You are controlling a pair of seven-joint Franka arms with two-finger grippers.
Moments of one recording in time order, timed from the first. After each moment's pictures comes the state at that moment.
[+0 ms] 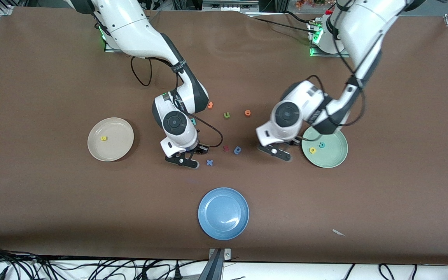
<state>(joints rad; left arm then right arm) -0.04 0.61 -0.45 -1.69 0.36 2.03 -0.17 0.72 0.82 -0.16 -1.46 0.22 2.27 0.70</state>
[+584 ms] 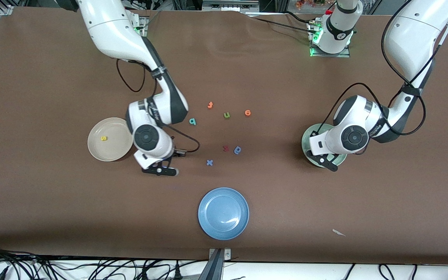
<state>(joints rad) 0.27 0.61 -0.56 -1.84 0.36 2.04 0.09 0.64 0.75 -0.27 -1.47 0.22 2.06 0.38</state>
